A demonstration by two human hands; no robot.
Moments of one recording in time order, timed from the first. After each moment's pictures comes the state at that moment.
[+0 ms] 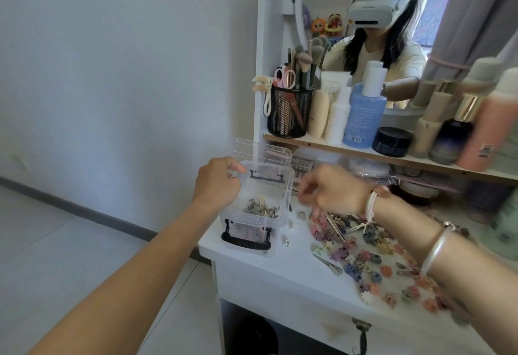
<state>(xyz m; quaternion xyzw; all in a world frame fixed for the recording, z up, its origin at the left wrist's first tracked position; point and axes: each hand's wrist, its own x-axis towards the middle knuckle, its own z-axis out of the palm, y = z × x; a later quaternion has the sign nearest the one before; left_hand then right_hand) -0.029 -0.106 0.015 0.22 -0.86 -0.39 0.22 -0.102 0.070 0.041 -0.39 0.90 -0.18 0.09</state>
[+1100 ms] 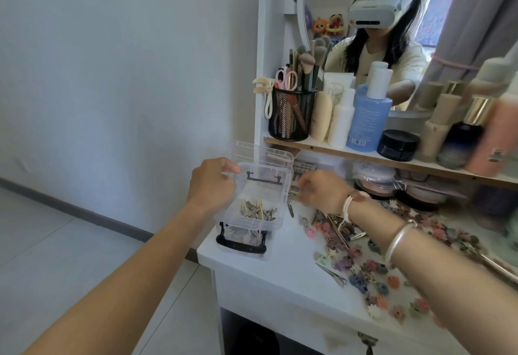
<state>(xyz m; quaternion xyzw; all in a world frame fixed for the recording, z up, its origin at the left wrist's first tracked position) -0.035 -0.115 0.017 0.24 -0.85 -0.41 0.23 -0.140 0.048 0.012 -0.32 0.94 -0.14 0.04</state>
